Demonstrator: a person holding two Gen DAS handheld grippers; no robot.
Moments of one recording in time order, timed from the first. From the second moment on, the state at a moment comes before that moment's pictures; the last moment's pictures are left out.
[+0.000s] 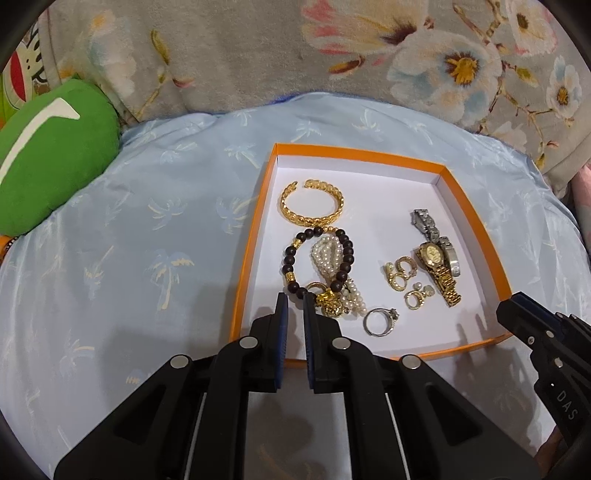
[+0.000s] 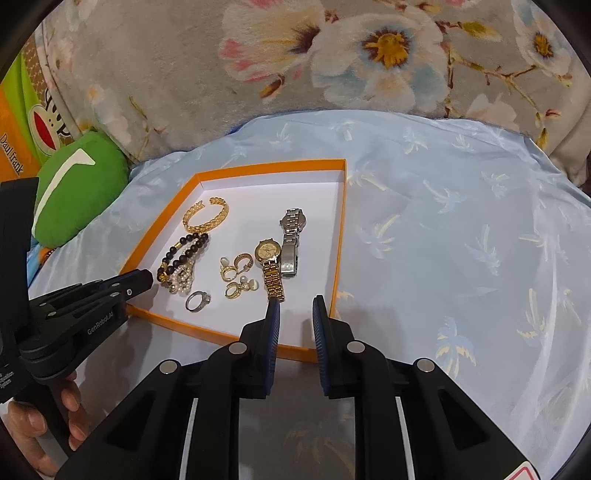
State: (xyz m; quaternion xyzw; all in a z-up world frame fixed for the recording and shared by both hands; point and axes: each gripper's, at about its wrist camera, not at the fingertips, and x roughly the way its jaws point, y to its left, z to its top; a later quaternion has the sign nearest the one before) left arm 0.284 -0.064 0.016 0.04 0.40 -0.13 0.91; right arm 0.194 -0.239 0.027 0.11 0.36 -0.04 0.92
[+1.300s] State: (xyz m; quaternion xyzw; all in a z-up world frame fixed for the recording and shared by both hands) left arm 0.156 -0.073 0.013 0.10 0.35 -0.09 0.93; right arm 0.088 -0.194 0.013 0.09 0.36 -0.11 0.92
